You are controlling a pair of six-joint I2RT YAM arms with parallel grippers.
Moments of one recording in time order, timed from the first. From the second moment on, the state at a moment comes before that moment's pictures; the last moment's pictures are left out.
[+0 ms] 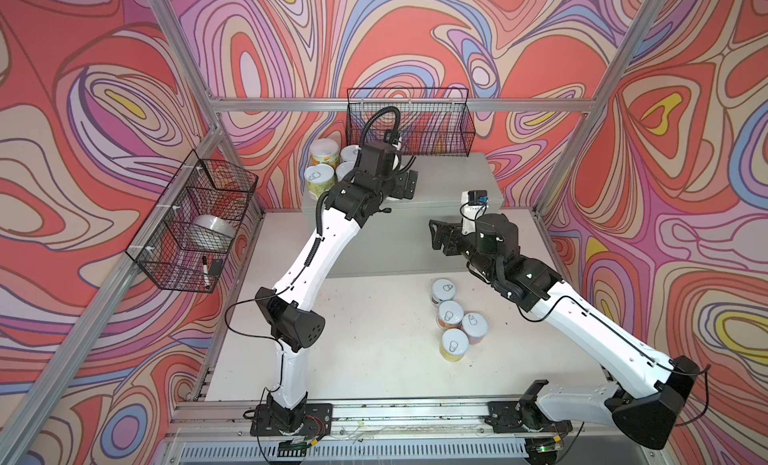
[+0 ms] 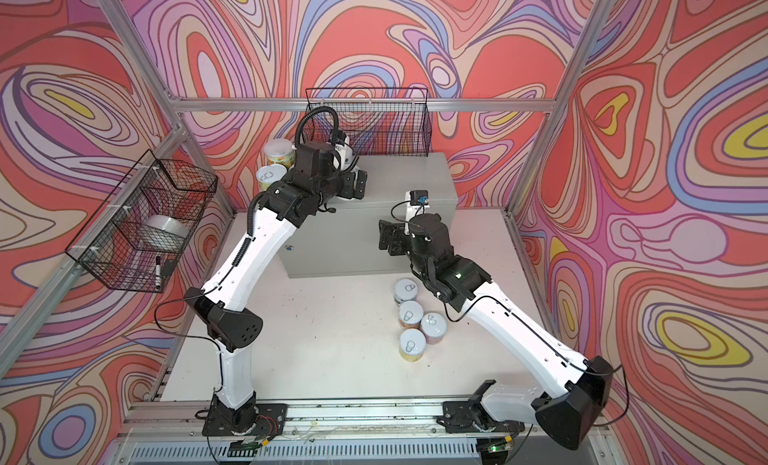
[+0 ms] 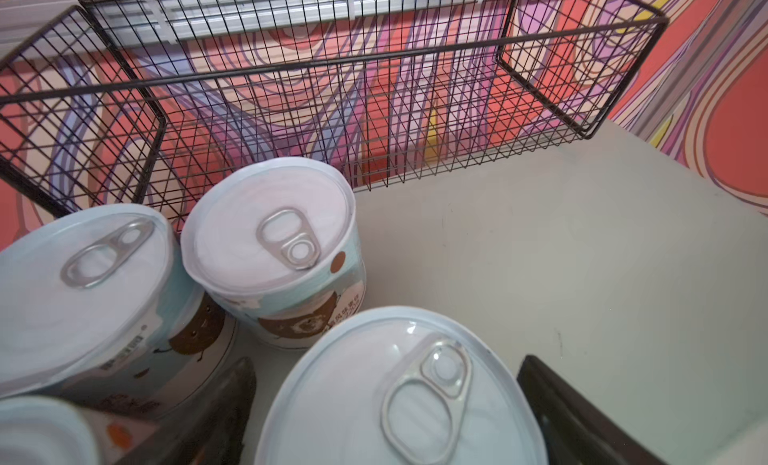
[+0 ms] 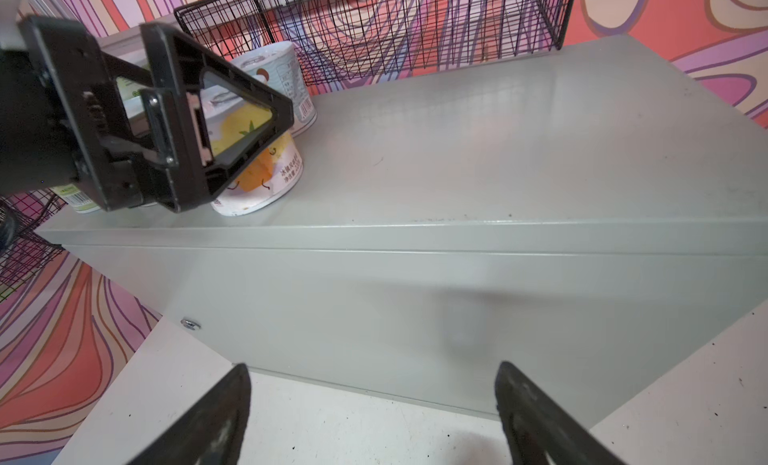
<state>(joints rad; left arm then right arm) -0.56 2.00 2.40 -0.77 -0.24 -0.10 0.65 1.27 1.31 -0.32 0.31 0.34</state>
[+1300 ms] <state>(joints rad) -0.56 0.97 1.26 -0.63 -0.23 -0.17 0.61 1.71 1.73 -0.22 0.16 0.22</state>
